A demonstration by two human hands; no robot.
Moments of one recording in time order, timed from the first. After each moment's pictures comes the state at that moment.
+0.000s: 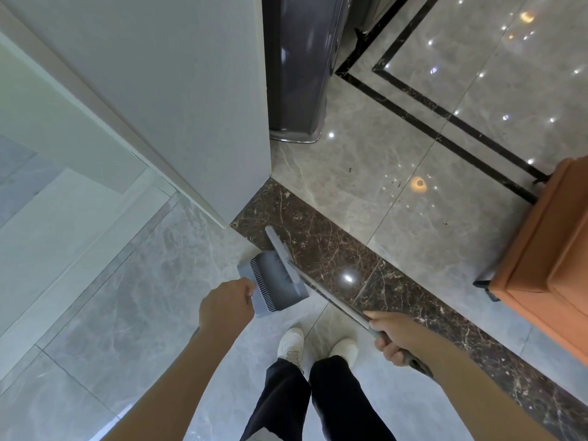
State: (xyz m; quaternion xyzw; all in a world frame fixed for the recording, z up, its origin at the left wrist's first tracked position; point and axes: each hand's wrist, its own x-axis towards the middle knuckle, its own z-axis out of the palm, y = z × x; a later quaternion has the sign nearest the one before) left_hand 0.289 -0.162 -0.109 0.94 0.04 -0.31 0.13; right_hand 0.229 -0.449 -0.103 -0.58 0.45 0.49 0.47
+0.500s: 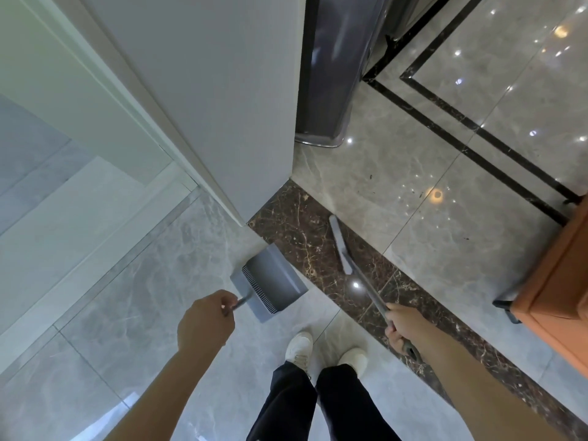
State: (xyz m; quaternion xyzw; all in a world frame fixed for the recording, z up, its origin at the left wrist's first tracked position) left_hand 0.267 -0.105 -0.111 0.91 0.19 -0.30 0.21; right_hand 0.257 -0.437 -0.139 -0.62 0.48 0.45 0.42
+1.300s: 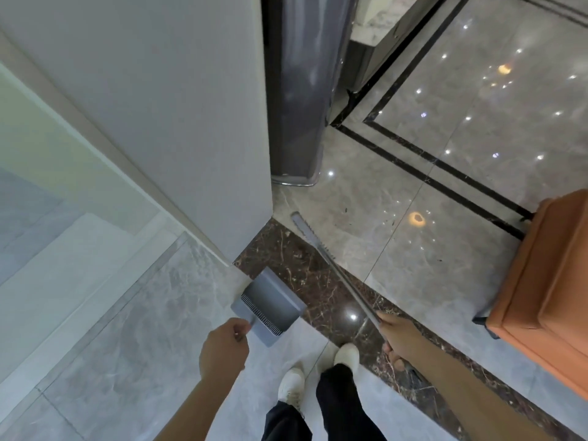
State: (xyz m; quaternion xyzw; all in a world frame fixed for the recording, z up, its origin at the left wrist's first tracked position) left_hand 0.274 -0.161 -0.080 0.89 0.21 -0.28 0.29; right_hand 0.264 -0.464 -0.070 -0.69 0.43 0.38 0.44
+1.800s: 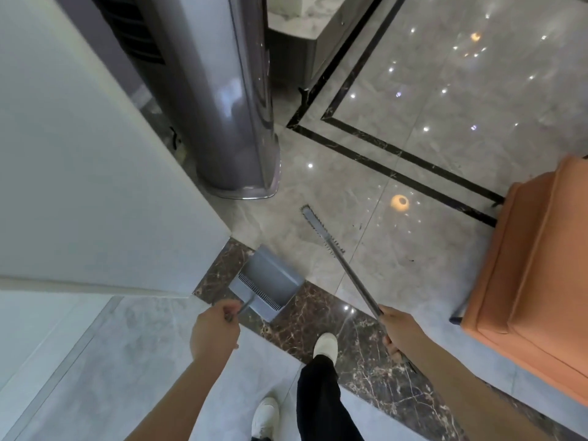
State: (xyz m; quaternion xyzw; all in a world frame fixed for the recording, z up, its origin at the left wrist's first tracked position) left_hand 0.406 -0.327 -0.084 0.90 0.19 -0.26 0.28; right_hand 0.339 -0.630 -0.102 -0.68 0.49 0.33 0.43
